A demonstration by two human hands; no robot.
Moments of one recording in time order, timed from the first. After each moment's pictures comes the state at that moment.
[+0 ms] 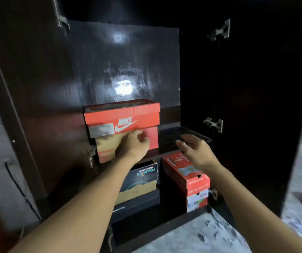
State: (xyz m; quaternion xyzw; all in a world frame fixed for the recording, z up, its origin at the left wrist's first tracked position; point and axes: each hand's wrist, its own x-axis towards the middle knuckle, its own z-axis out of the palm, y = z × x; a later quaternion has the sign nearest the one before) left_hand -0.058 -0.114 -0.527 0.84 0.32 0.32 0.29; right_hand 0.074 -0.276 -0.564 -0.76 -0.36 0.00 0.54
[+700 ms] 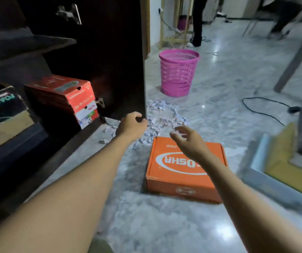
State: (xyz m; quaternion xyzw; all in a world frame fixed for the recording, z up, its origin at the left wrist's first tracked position) left_hand -0.002 -0.388 -0.811 0.92 0.06 0.03 0.39; right_hand -0.053 -0.590 -0.842 -0.89 0.03 -0.01 0.45
